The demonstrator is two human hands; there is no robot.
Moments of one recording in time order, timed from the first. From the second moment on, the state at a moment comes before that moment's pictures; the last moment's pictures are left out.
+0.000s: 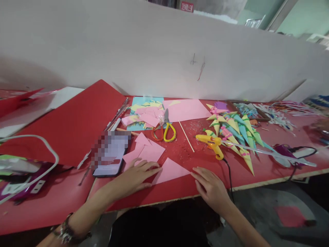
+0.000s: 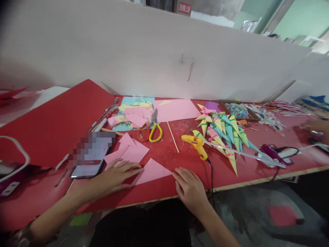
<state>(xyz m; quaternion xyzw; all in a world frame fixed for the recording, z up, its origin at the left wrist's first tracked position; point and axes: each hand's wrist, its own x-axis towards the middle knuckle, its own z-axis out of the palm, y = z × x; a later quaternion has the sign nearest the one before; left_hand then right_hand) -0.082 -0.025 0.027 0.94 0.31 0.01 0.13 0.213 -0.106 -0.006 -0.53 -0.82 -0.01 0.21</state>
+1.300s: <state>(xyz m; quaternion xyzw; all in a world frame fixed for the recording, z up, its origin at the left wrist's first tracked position) -0.023 -0.021 0.059 0.93 0.26 0.19 -0.17 0.145 -0.052 0.047 -0.49 -0.82 0.11 0.28</state>
